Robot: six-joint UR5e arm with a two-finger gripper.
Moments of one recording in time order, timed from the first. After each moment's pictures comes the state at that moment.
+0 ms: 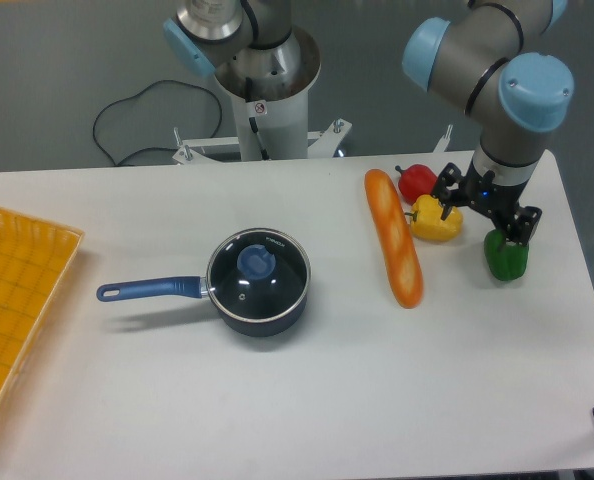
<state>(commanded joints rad) 2.83 -1.89 -1.55 -1.23 1.55 1.42</state>
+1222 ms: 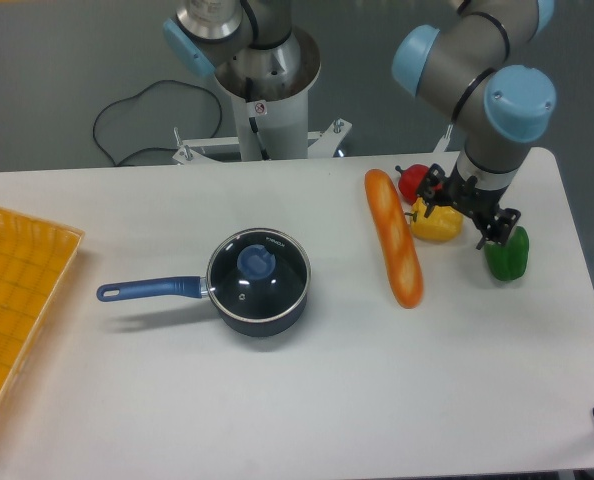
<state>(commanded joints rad) 2.82 -1.86 -1.66 -1.24 1.55 1.38</state>
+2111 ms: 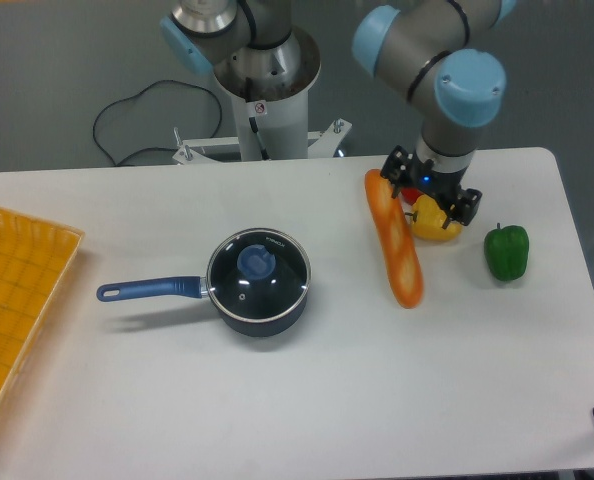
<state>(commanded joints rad) 2.70 -1.73 -1.75 -1.26 1.60 1.26</state>
